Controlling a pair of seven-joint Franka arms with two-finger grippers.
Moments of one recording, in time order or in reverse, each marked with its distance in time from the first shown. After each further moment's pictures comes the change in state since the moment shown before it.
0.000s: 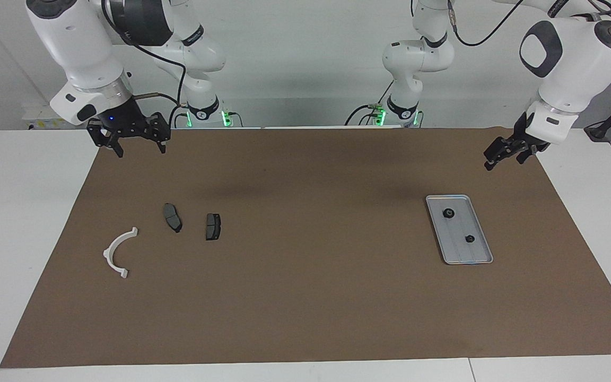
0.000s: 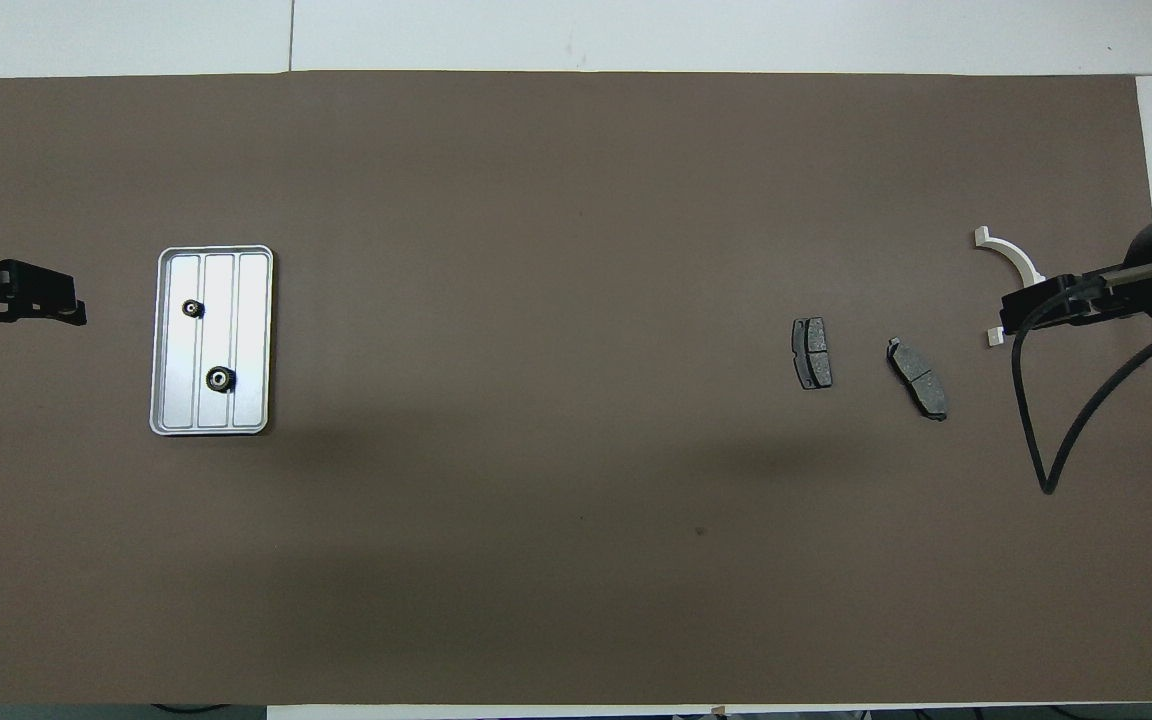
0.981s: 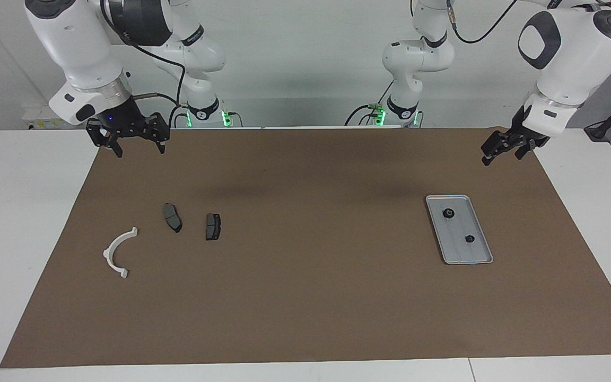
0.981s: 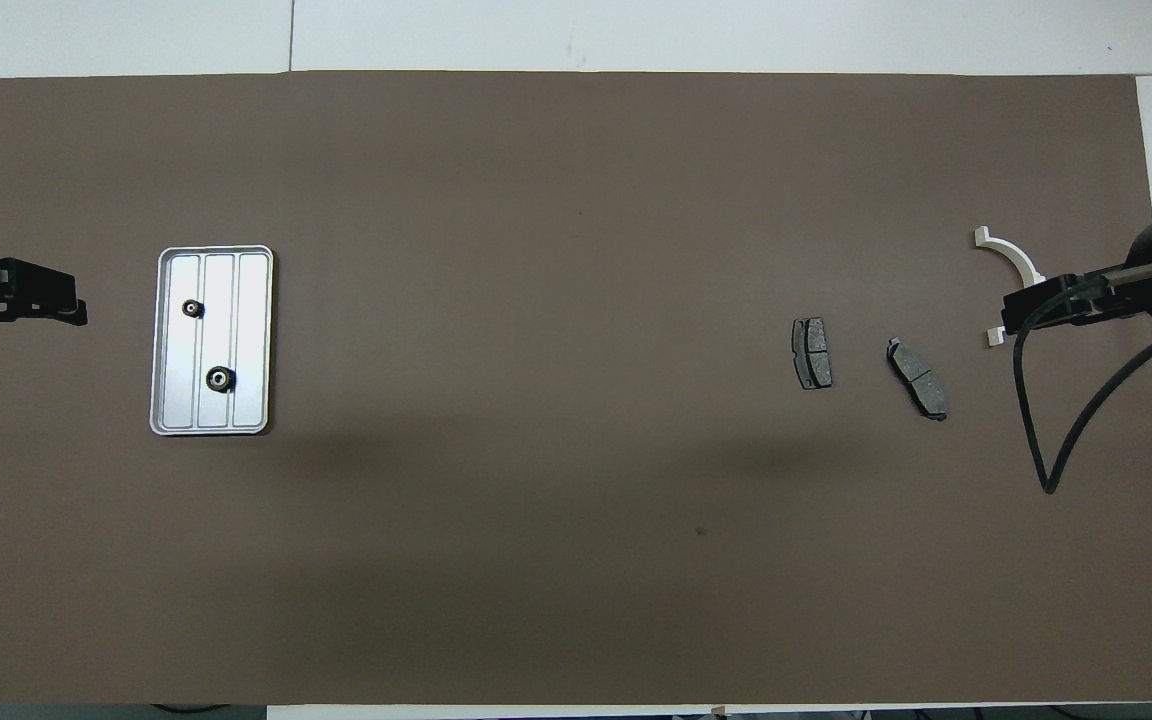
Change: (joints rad) left arm 0.000 -0.010 -0.022 0.030 0.000 -0.037 0.000; right arm 0.000 0.000 -0.001 0.000 0.000 0.000 0.000
